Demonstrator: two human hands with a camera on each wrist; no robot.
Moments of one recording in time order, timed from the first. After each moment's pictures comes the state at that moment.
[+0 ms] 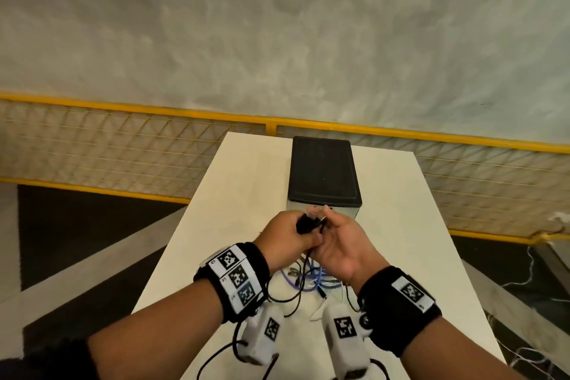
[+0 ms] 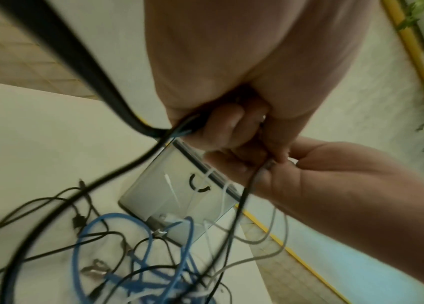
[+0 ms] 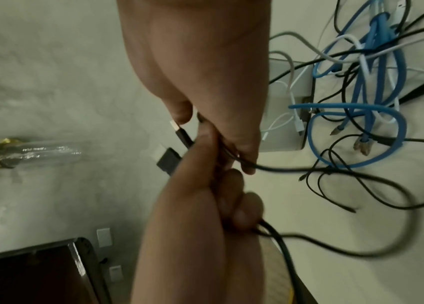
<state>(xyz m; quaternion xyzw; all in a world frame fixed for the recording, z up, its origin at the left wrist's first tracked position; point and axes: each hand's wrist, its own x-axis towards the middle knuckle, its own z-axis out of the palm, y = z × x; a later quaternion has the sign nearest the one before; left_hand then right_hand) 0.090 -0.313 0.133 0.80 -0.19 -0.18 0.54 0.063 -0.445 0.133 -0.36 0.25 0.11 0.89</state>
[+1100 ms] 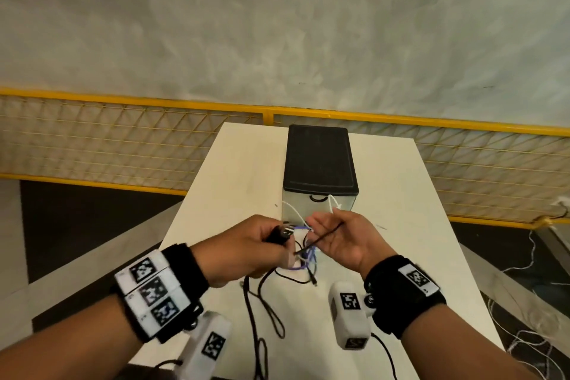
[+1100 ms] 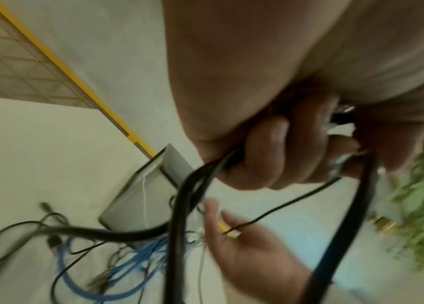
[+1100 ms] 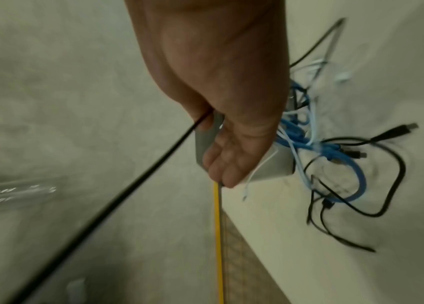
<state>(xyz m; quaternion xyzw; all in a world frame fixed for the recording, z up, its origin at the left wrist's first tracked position) 0.054 -0.262 0.196 0.70 -0.23 -0.36 0.56 0.065 -0.482 0.106 -0.38 0.35 0.12 0.85</state>
